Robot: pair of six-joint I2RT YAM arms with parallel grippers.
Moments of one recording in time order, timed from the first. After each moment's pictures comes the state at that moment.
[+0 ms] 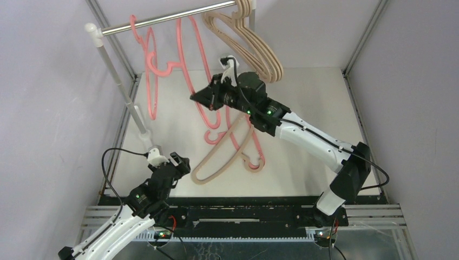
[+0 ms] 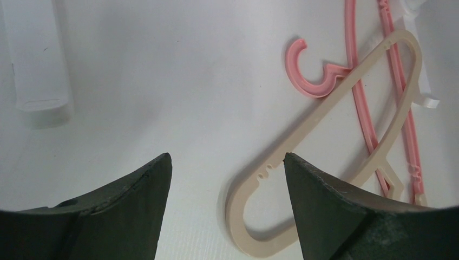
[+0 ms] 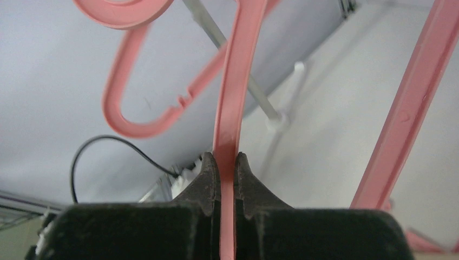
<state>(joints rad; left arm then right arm) -0.72 0.25 0.22 -0.53 -0.64 -0.84 0.86 1.61 1.57 -0.04 -0.18 0.56</state>
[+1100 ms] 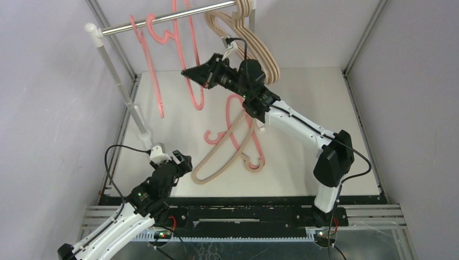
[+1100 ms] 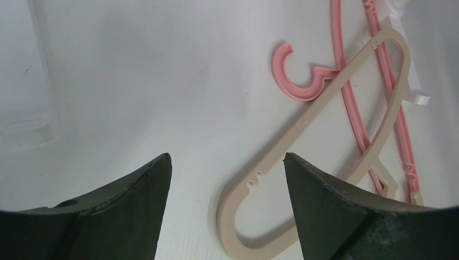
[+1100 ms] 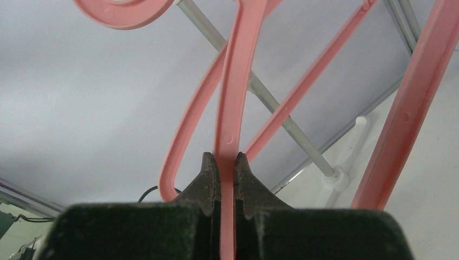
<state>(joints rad) -0.72 0.30 0.21 -0.43 -0.63 -0.78 0.78 1.78 1.70 0.31 -0.33 0.83</state>
